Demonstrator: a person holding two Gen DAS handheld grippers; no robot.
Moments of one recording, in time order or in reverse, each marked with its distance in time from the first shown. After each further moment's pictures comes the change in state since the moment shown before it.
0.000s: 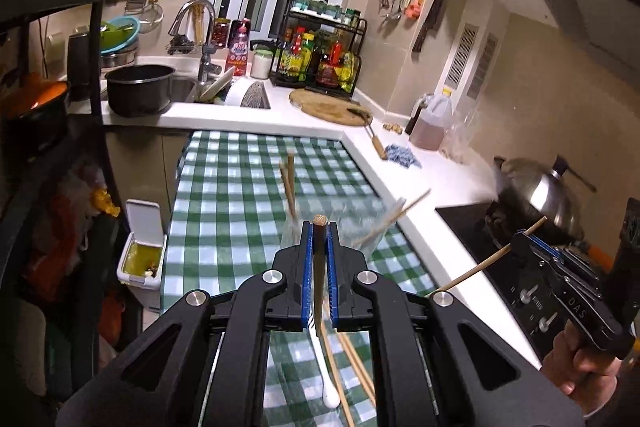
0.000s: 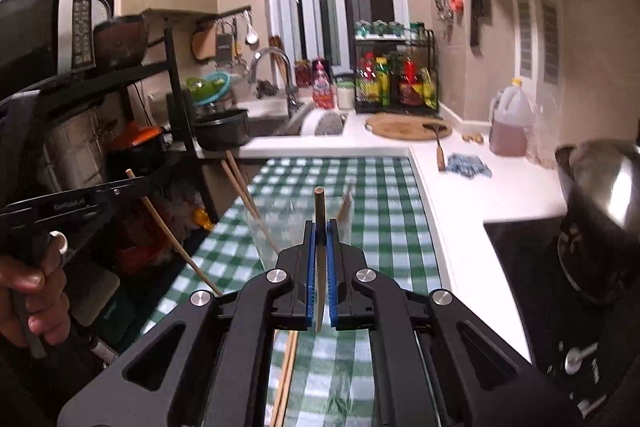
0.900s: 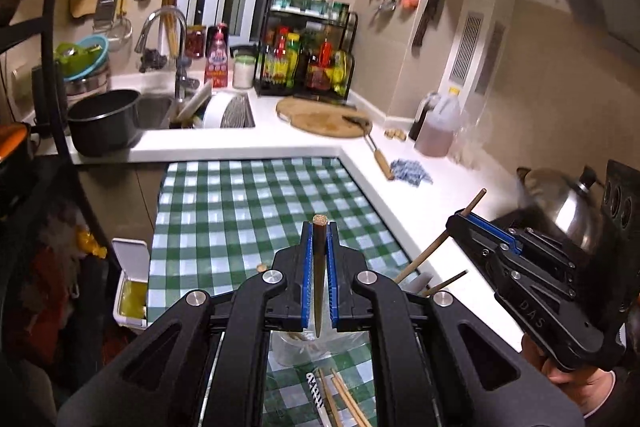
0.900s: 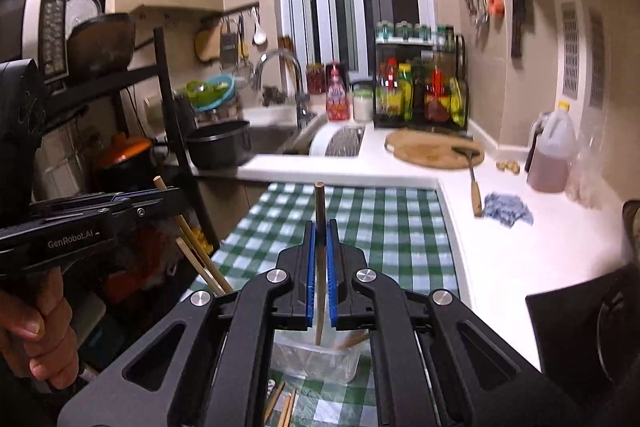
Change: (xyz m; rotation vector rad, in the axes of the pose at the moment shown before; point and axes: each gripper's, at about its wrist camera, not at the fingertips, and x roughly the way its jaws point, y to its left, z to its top) left arm 0.114 -0.012 0.062 0.083 0.034 0.005; right arm 0.142 -0.005 0.062 -0.031 0.023 0.040
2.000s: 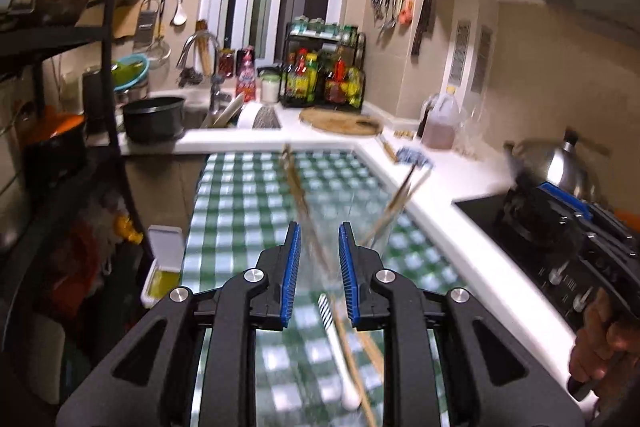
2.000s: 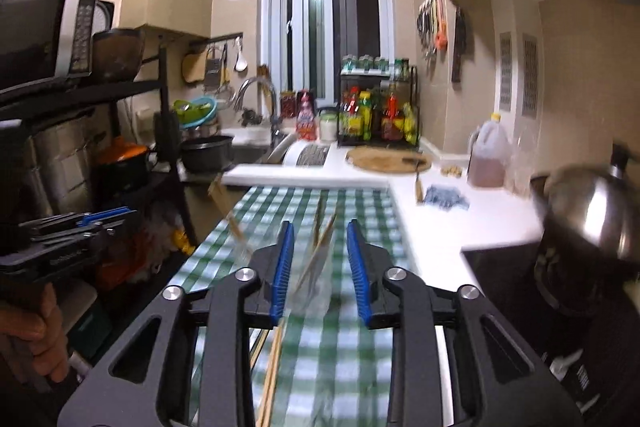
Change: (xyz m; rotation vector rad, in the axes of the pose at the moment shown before) left arm -0.112 -0.024 -0.127 0.030 -0.112 0.115; right arm -0.159 0.026 -0.097 0.002 -0.124 -0.128
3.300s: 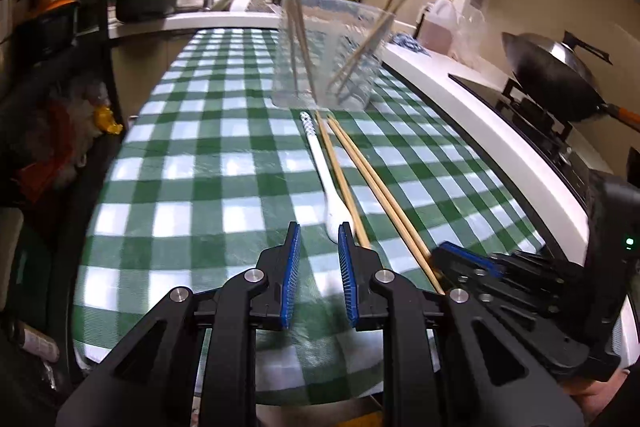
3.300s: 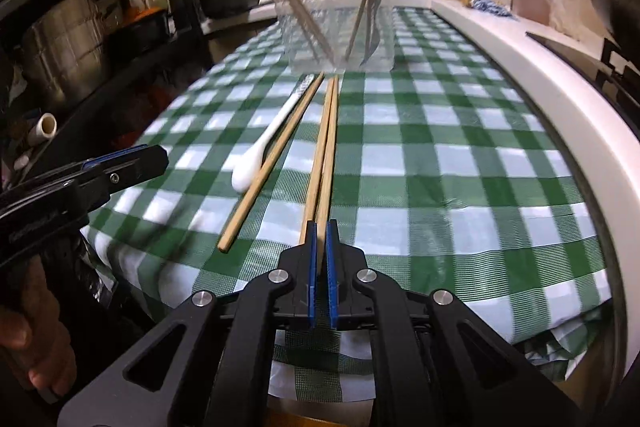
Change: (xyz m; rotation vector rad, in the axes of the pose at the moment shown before) left arm 0.022 -0.007 -0.169 -0.059 0.252 -0.071; right arm 0.049 0.042 -0.212 0.054 0.447 0.118
